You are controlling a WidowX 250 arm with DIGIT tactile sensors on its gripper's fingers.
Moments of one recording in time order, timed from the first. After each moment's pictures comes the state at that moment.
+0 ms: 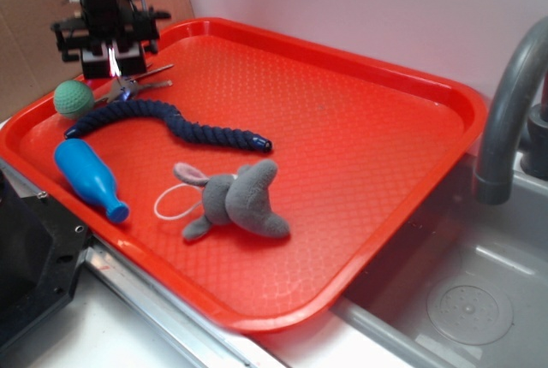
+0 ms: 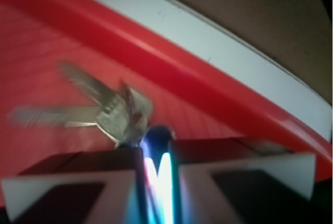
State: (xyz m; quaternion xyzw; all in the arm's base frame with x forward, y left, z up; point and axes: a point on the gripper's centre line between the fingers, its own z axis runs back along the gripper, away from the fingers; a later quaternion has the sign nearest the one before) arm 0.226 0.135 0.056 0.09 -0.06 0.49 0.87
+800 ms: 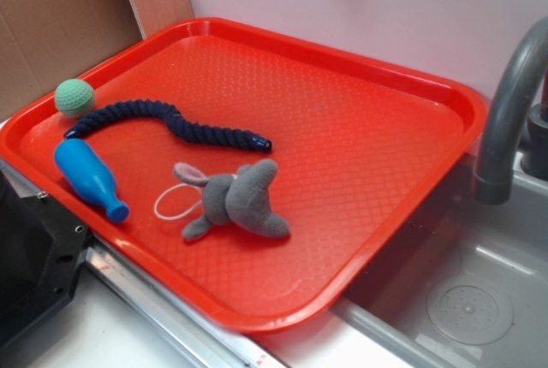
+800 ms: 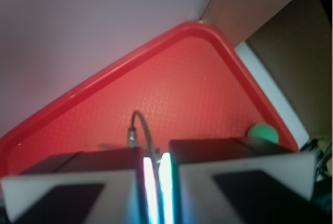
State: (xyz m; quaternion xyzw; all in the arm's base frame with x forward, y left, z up) arm 0.265 0.006 0.218 0.03 -0.09 0.25 0.96
